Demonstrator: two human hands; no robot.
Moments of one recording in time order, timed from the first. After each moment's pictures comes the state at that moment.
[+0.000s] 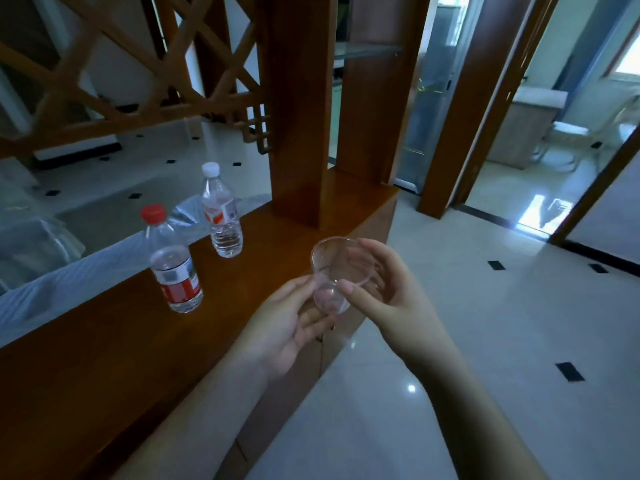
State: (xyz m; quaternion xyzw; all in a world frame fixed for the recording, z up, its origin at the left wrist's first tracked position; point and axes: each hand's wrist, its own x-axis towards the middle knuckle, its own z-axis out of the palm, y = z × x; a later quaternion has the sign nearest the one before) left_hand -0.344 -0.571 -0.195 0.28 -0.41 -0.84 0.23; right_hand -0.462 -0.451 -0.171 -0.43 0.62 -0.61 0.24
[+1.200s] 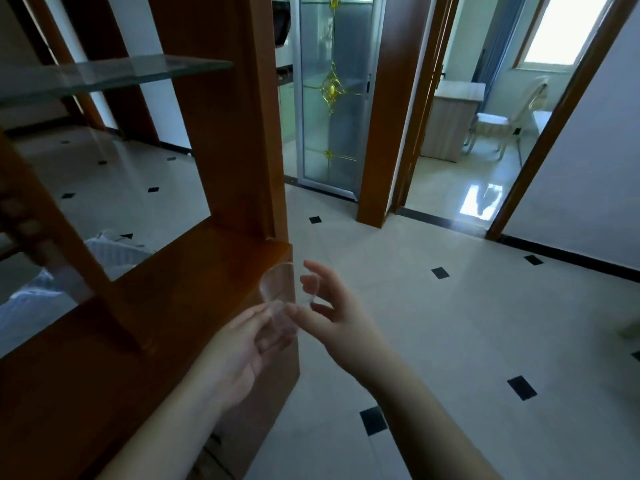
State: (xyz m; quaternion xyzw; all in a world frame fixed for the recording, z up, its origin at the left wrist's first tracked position) left_hand -0.720 -0.631 -0.214 0.33 -0.48 -0.80 0.15; right_hand -0.825 -0.504 -0.187 -0.39 0.67 -0.58 0.25
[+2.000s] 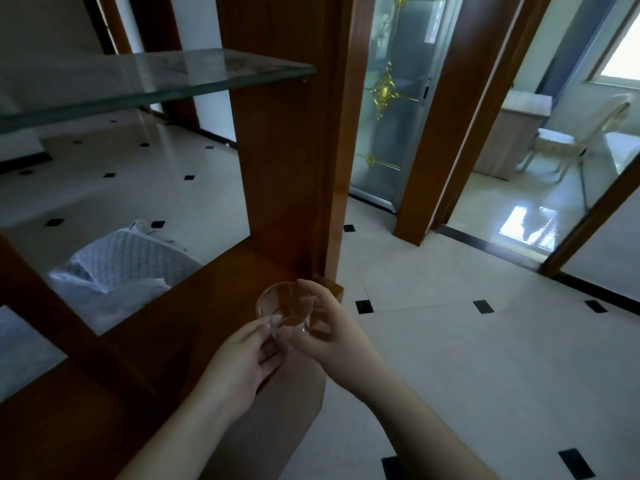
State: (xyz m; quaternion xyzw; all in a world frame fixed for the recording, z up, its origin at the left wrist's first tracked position) left_hand -0.773 -0.784 -0.258 0.39 -0.44 -0.78 0.21; right_hand -0.897 -0.678 -0.229 -0.45 0.69 -0.49 0.27
